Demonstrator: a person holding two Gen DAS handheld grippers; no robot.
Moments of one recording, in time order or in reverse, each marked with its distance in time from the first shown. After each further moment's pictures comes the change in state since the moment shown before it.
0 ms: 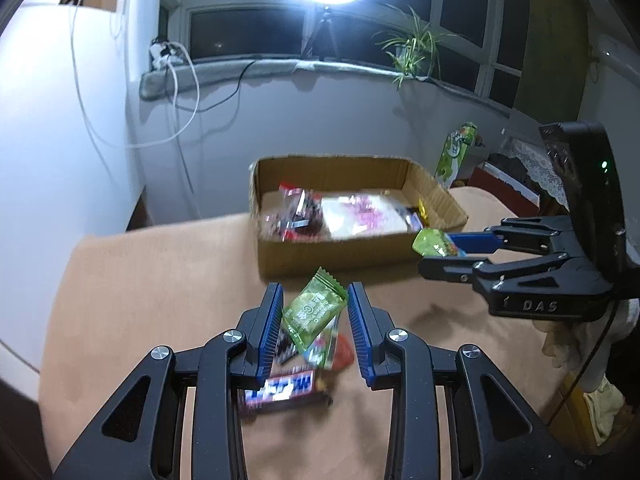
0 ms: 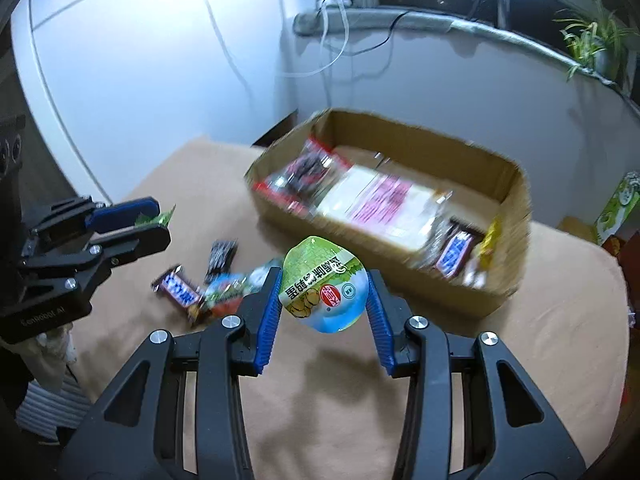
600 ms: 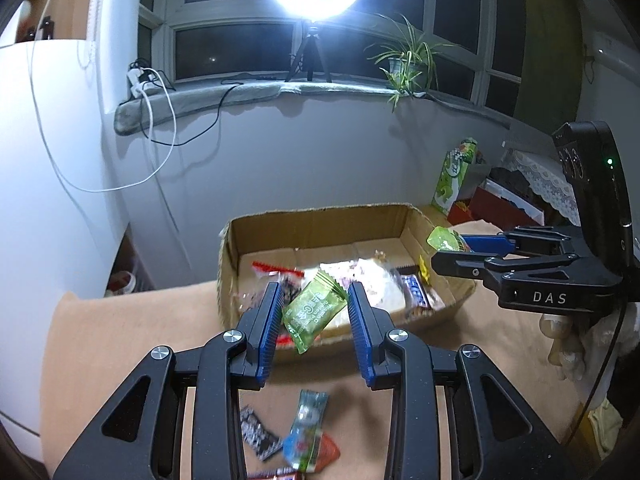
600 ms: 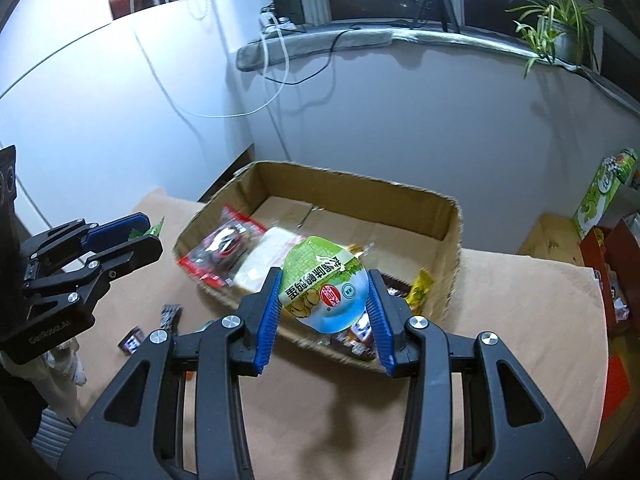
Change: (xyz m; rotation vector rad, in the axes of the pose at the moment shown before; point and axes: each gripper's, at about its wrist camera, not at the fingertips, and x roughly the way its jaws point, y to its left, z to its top) left arm 0.045 -0.018 0.061 0.027 -0.041 -0.008; right arm 0.009 -0.069 0.039 0.116 -0.044 -0.055
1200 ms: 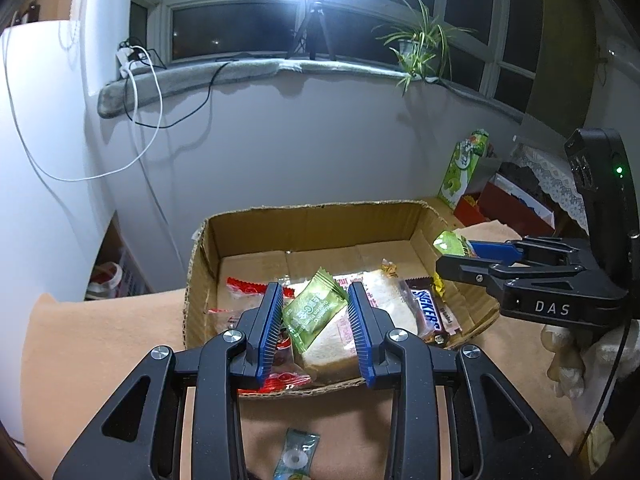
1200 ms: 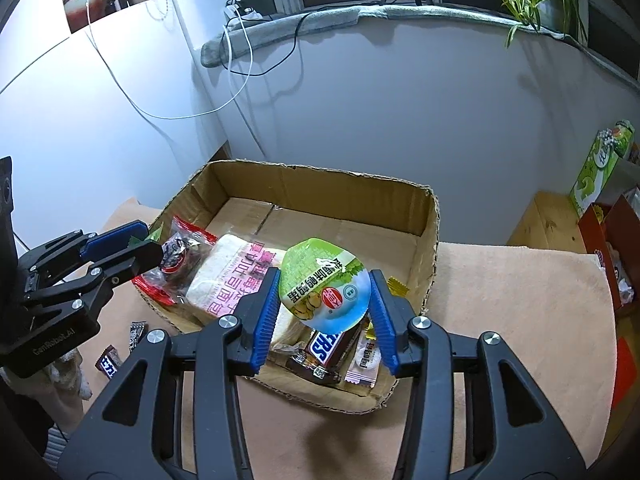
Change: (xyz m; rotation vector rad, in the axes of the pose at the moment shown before) left arm 0.049 -0.003 0.011 -0.028 0.069 -0.002; right arm 0.034 -0.031 0.004 0.069 0.044 -0.019
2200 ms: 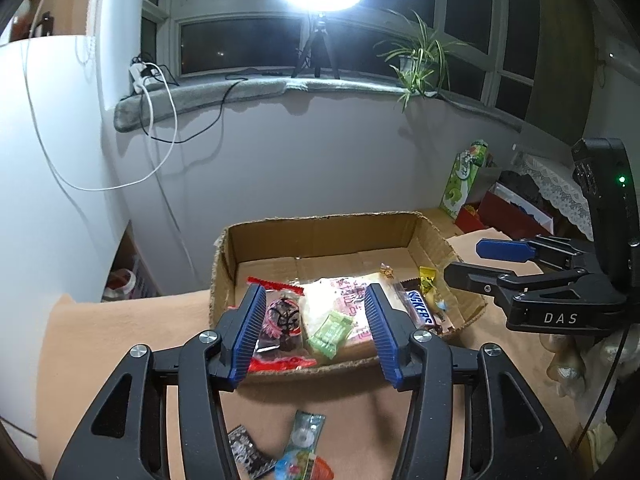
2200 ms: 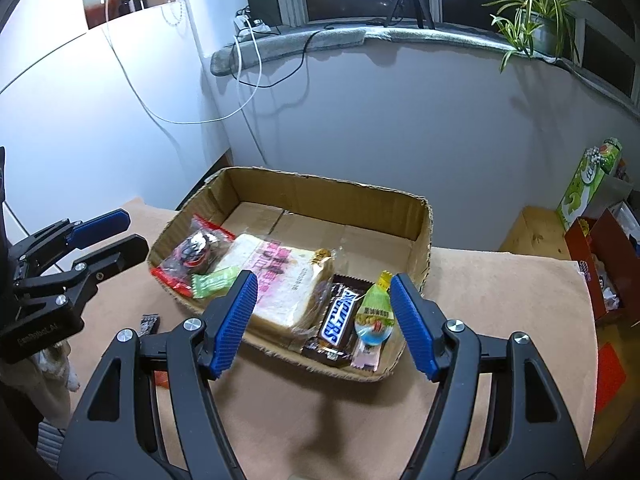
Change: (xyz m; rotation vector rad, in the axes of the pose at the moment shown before) left arm -0.038 0.003 -0.002 0.000 -0.053 0.026; right arm -0.039 0.024 -0.007 -0.049 -0.049 -0.030
